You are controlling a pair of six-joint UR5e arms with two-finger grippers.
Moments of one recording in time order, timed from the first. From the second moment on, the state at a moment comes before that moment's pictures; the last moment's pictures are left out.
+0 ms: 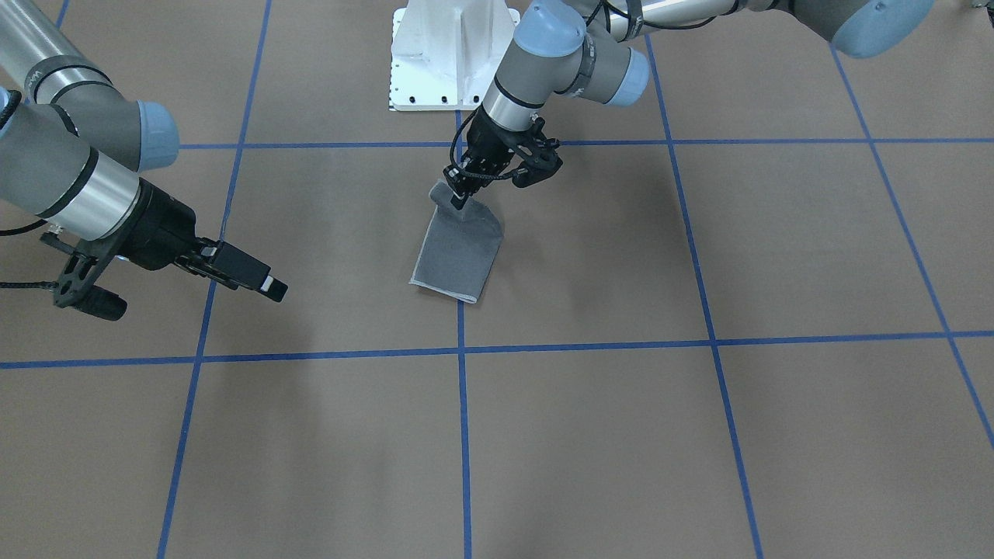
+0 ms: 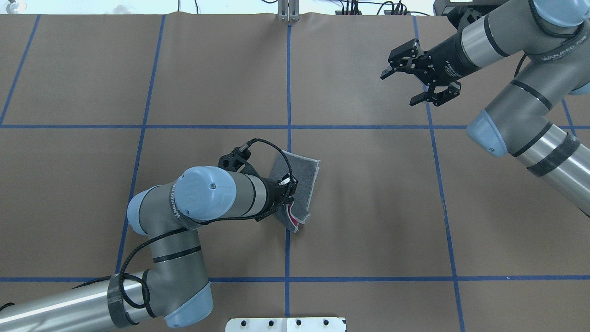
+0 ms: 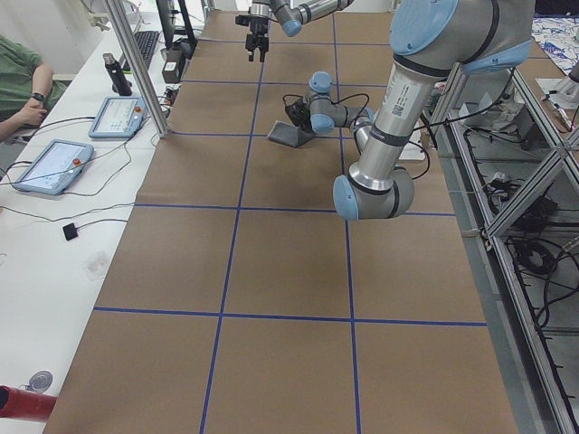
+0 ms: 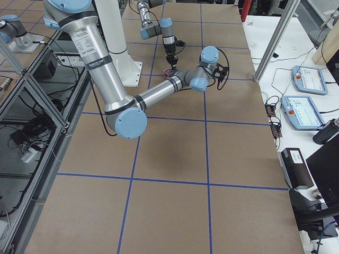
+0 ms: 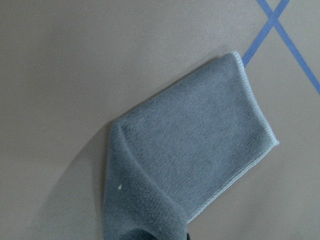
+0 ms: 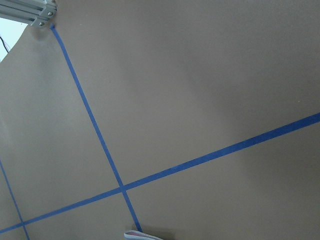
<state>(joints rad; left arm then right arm) -0.38 -2.21 -1.61 -2.13 -1.69 -2.07 0.99 -1.12 1.59 -0.90 2.38 1.62</state>
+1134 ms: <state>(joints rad) -0.45 -2.26 -1.44 -2.31 -1.69 -2.08 0.98 -1.12 1.58 -0.90 2.37 1.59</state>
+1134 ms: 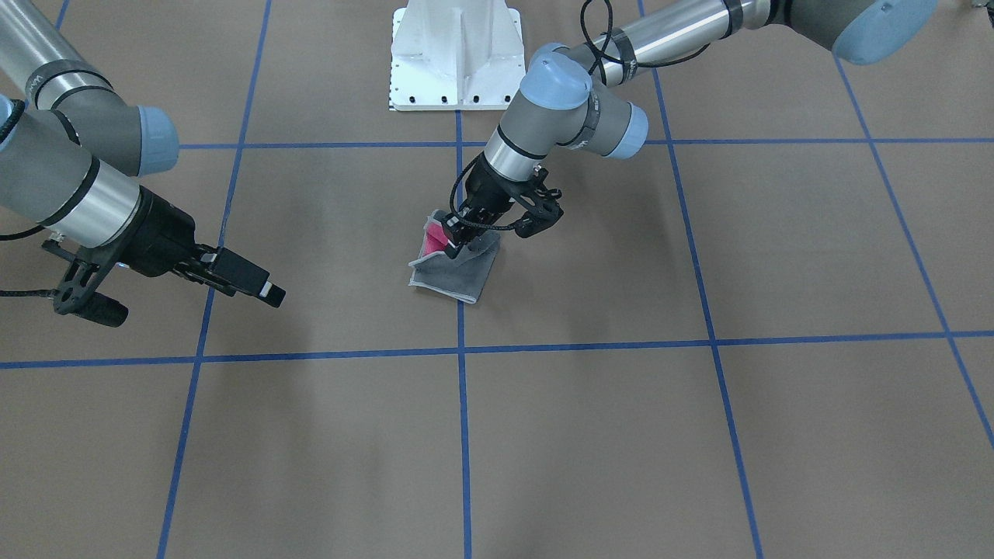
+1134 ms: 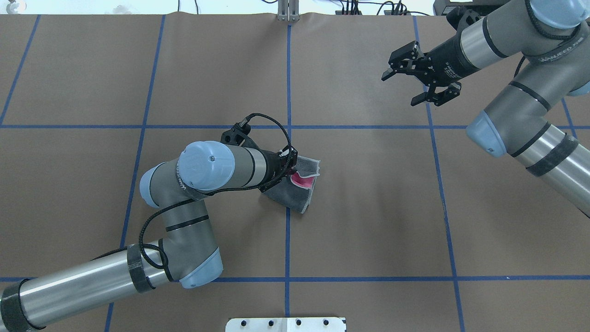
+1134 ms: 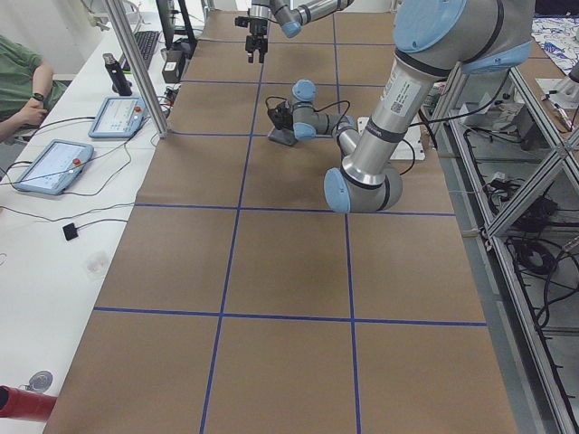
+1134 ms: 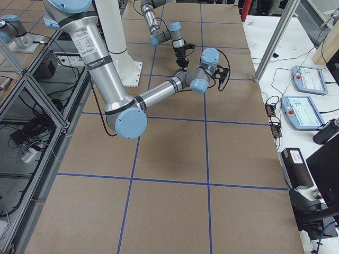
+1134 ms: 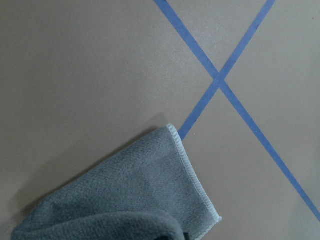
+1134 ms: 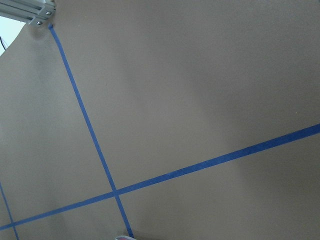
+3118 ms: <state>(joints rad) -0.54 -2.32 -1.35 -2.33 -1.70 -2.07 0.98 -1.12 1.56 -0.90 2.38 1.56</state>
